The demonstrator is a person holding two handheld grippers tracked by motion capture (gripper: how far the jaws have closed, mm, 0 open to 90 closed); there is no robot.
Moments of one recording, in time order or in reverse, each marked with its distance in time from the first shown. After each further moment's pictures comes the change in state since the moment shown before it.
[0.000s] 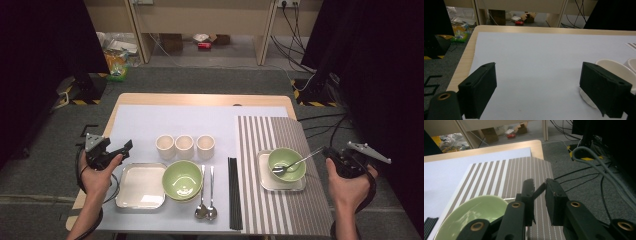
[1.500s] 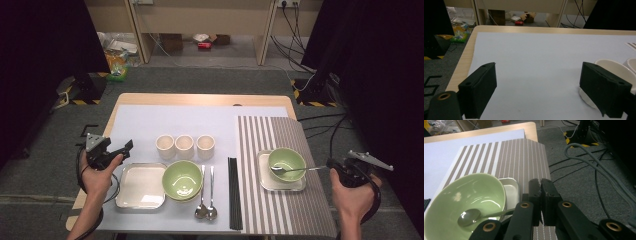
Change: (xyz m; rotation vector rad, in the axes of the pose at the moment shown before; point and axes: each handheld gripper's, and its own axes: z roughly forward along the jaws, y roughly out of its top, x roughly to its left) left arm -0.002 0.000 0.001 -0.001 -0.002 0.002; right arm -0.007 -0.019 -0.015 0.102 -0.033 -0.008
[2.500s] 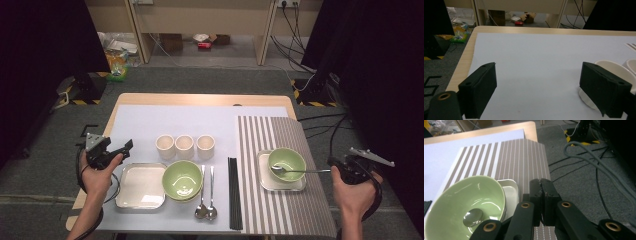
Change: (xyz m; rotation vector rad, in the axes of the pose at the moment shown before) left arm 0.001 0.001 0.000 -0.006 0.001 -0.006; right arm -0.002 0.008 0.004 0.024 0.003 0.015
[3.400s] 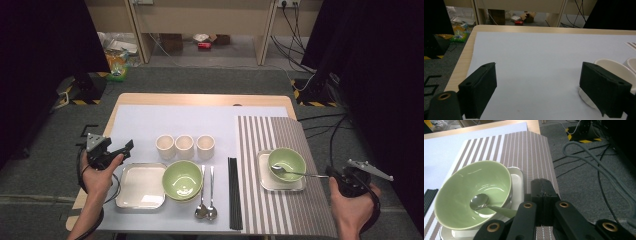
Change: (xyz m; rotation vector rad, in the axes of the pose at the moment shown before) left arm -0.001 -0.001 0.001 0.008 -0.001 0.004; right arm 0.006 -0.027 -0.015 -0.016 0.012 -0.001
